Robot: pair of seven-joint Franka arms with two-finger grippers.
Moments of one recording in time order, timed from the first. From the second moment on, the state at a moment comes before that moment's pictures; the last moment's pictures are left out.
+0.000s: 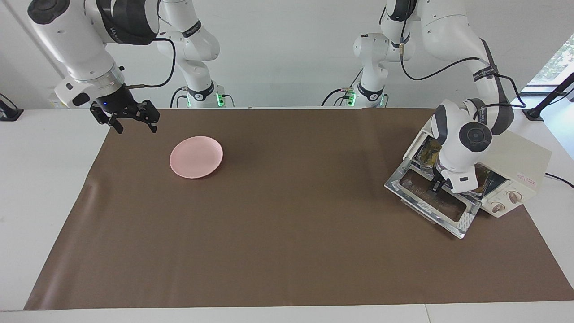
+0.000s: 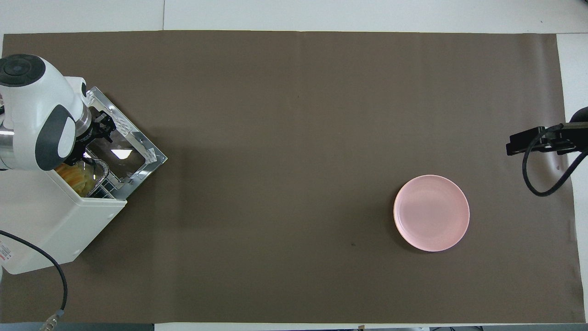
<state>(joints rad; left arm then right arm) -0.16 0.31 0.14 -1.82 0.21 1.95 -0.94 -0.14 -0.05 0.07 -1.73 0.02 1.64 -0.05</state>
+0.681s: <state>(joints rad) -0.19 0.31 0.12 -1.79 0.21 1.97 -0.94 -0.14 -0.05 0.07 -1.73 0.02 1.64 -0.05</state>
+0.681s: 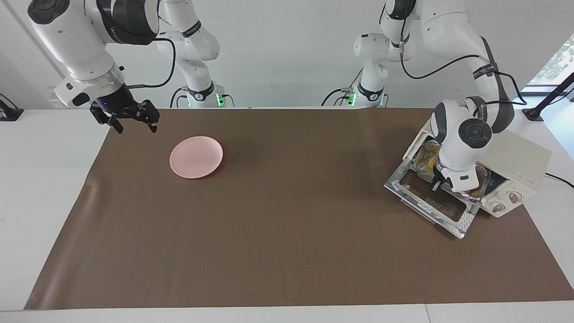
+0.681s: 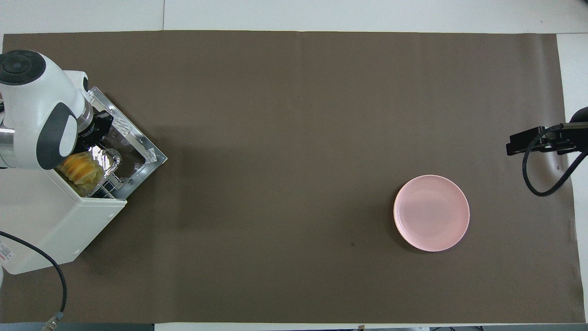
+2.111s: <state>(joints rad) -0.78 0.39 0.10 -1.62 0.00 2.05 -0.82 -0.14 -0.05 0.07 -1.73 0.02 1.64 -0.05</state>
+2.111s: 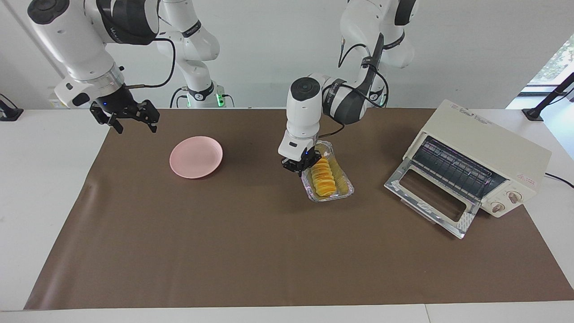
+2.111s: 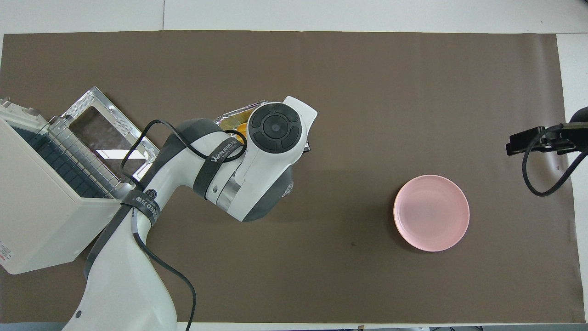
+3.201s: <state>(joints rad) -0.91 0.50 0.10 -1.58 0.04 2.10 -0.68 -0.14 -0.05 0.07 -1.73 0.02 1.64 -0.05</state>
